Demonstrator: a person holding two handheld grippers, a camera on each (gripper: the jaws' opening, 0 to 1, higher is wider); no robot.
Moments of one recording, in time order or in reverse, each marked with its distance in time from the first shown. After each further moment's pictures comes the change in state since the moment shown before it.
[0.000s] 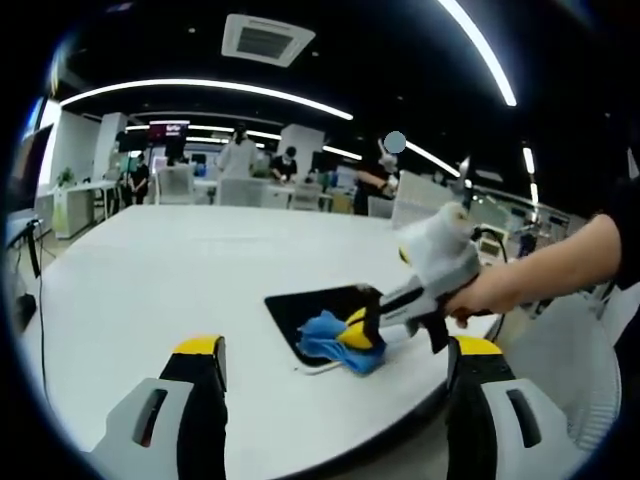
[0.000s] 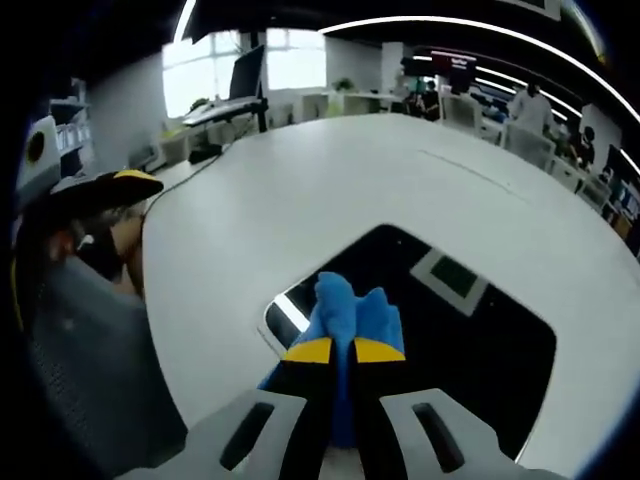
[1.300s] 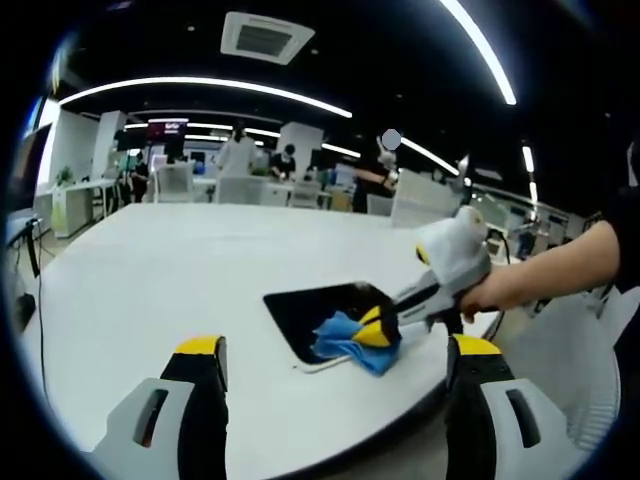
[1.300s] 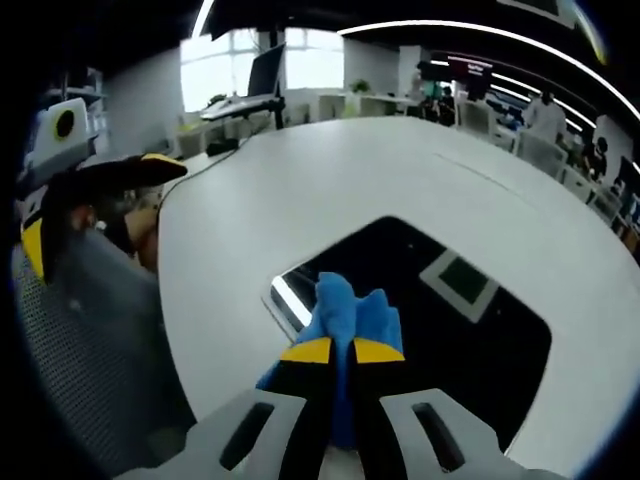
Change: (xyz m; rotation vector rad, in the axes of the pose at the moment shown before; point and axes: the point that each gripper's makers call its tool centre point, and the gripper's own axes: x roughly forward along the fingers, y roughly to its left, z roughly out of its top) left arm 0.000 -0.001 -0.001 -0.001 0.011 -0.006; right arm -0.017 -0.009 -0.015 -0.040 -0.009 0.049
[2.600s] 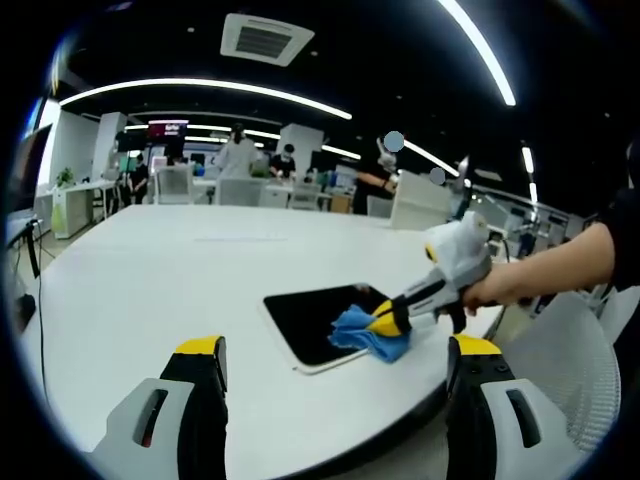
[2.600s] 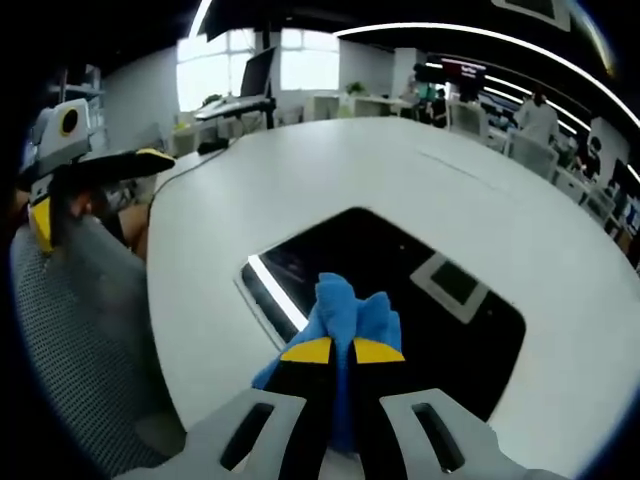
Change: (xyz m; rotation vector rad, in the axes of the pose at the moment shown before) left arm 0.000 0.000 0.001 0.002 -0.009 0.002; right arm -0.008 -0.028 -0.008 -0.008 -0.006 -0.035
